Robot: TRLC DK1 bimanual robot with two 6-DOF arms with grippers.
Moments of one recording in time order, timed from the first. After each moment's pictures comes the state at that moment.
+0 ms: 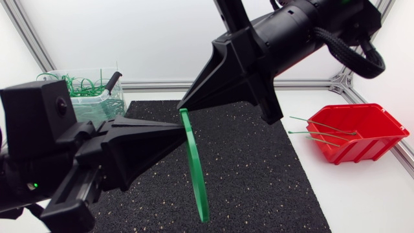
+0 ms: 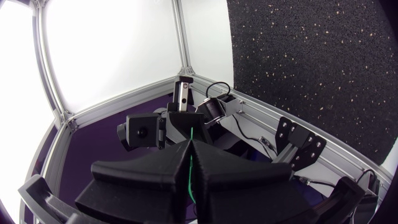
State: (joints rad) left arm -0.79 0.79 0.55 0.26 0.48 -0.42; right arm 0.61 1.57 1.63 -1.14 -1.06 0.86
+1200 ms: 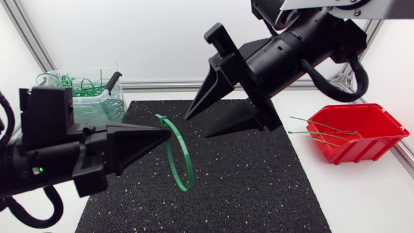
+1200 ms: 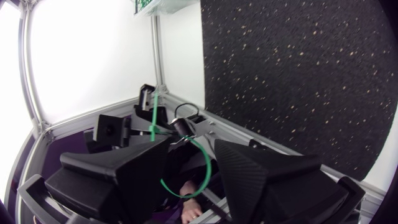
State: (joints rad) left arm -0.61 0.78 0.60 -0.07 0.48 -0.37; right arm 0.57 1.58 1.54 -1.13 -0.87 0.71
